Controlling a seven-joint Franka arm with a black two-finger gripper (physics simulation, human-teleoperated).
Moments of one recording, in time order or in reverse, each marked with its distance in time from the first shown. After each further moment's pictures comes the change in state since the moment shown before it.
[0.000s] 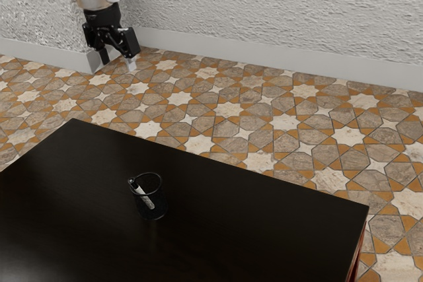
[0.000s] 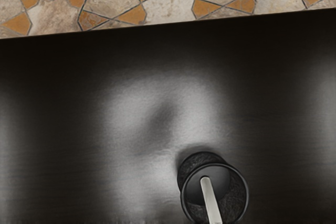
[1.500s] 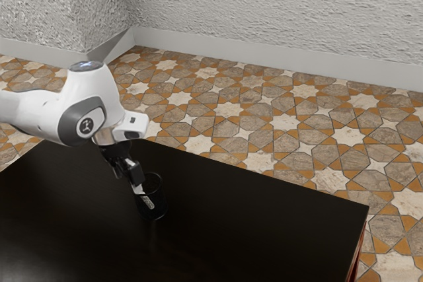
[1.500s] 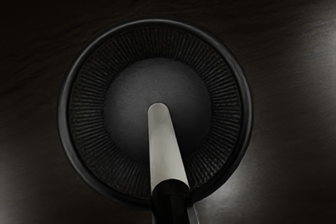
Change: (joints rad) arm -0.025 -0.246 -0.075 -0.973 0.010 0.732 0.133
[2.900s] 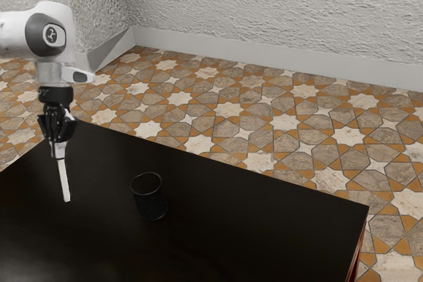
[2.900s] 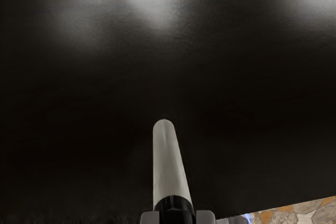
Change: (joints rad) arm 0.029 0.195 0.280 0.559 0.021 -0.956 0.070
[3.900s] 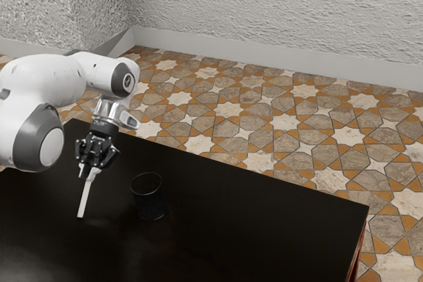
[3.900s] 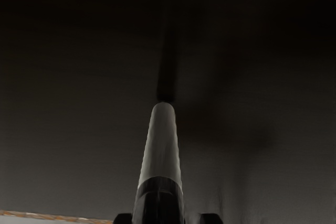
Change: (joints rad) arm 0.009 0.685 0.003 0.512 0.008 -0.211 -0.197
